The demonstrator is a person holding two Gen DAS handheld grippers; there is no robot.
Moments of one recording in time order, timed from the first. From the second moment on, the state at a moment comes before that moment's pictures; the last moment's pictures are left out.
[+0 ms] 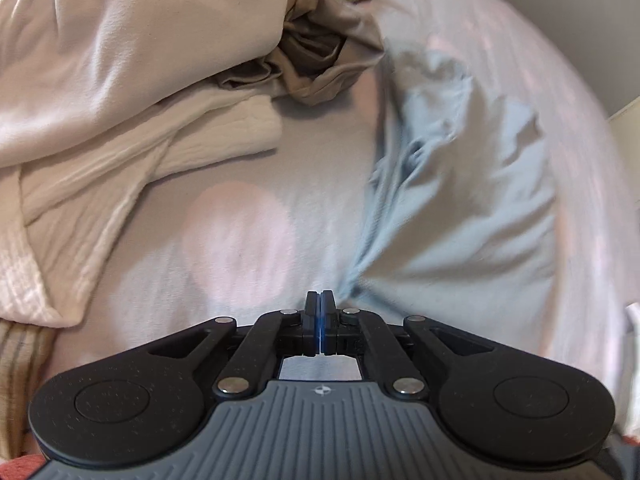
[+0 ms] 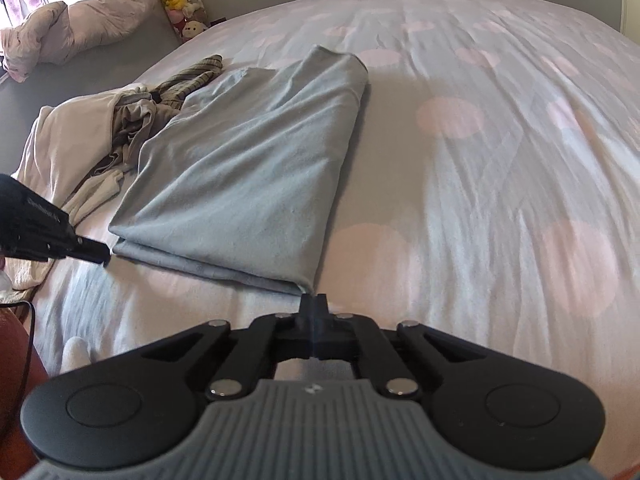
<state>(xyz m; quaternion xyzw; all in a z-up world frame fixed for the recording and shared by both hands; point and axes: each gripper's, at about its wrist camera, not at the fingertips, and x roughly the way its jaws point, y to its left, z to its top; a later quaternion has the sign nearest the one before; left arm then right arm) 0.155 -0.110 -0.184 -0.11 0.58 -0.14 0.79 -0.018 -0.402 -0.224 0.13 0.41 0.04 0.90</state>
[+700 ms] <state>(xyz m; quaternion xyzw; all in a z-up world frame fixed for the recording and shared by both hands) 0.162 -0.114 -0.182 -0.17 0.55 -0.20 0.79 -0.008 -0.394 -0.229 0.12 0.41 0.06 0.90</state>
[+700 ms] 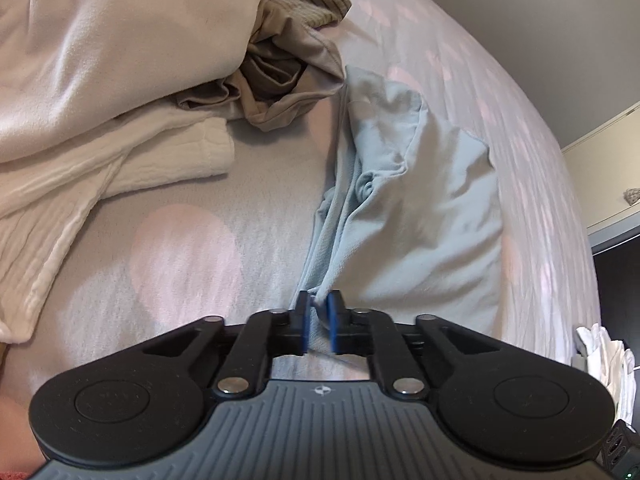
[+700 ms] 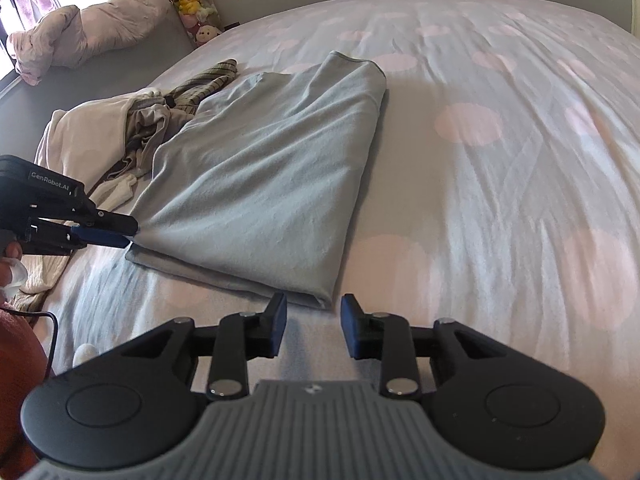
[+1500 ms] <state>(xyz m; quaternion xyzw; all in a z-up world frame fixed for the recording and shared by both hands) 0.157 -0.120 -0.189 -0.13 0.60 -0.16 0.78 -0.009 -0.408 -0.228 0.16 0.41 0.05 0.90</state>
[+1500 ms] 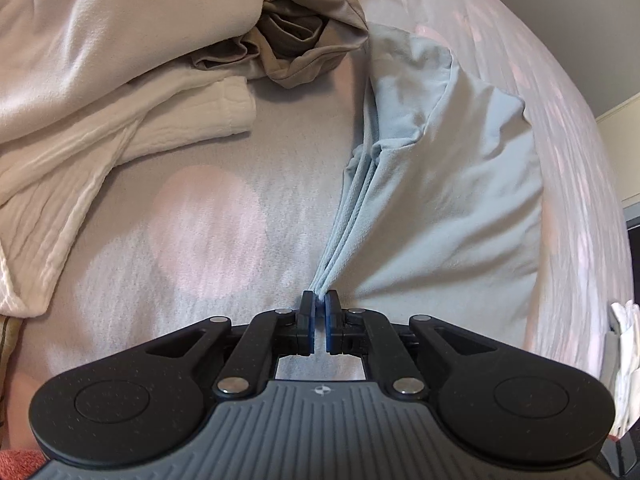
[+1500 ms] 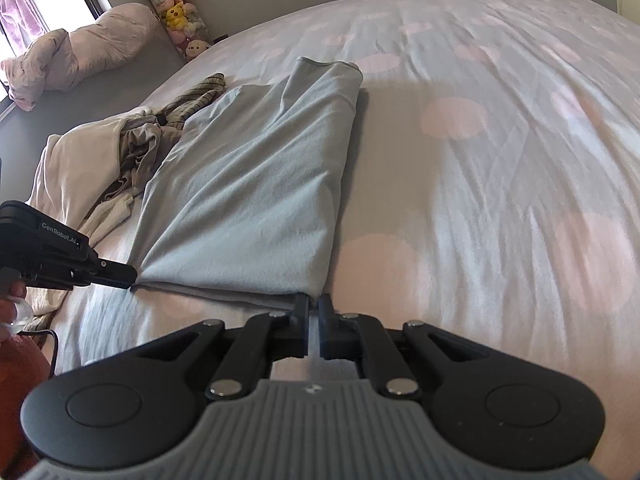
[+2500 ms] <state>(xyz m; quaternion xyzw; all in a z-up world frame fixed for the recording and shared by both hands) 0.154 -0.141 -0.194 -0.10 0.59 -0.19 0.78 0.017 -0.424 -0.253 0.31 0.40 0.07 0.86</state>
